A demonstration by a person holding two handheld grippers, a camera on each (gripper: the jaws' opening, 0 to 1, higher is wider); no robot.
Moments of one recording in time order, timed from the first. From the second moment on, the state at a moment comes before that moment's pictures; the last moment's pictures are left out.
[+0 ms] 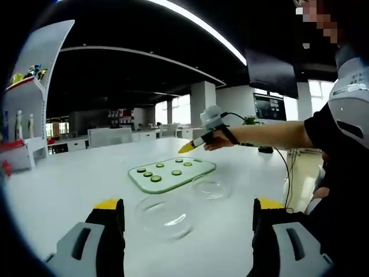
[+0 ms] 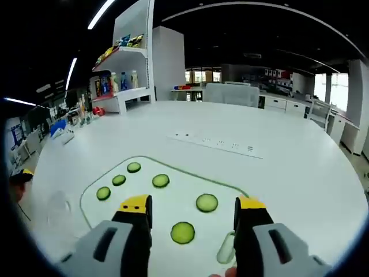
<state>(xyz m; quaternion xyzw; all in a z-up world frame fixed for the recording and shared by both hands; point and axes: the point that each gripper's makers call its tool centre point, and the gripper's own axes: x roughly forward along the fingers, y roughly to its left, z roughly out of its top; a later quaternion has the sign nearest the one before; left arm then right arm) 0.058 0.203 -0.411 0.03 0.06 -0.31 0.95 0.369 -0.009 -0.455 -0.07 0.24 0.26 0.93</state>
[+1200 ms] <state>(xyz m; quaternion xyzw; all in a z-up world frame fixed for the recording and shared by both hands) 0.049 0.214 -0.422 0.04 0.07 -0.30 0.95 0.396 -0.015 -0.485 -0.10 0.23 0.22 0.94</state>
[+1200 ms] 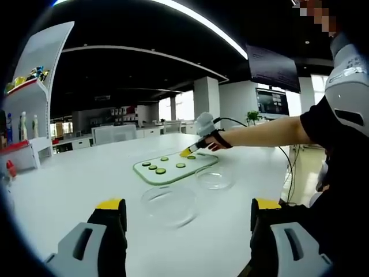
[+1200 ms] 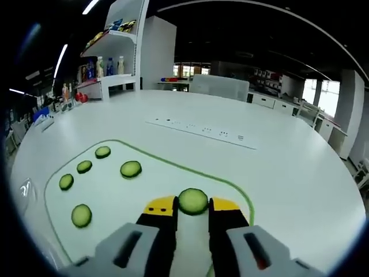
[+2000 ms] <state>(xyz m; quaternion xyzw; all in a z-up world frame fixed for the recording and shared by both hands) 0.047 0.213 -0.421 0.04 0.07 -0.30 0.95 0.391 -0.016 -0.474 -0.13 0.22 0.22 0.94</state>
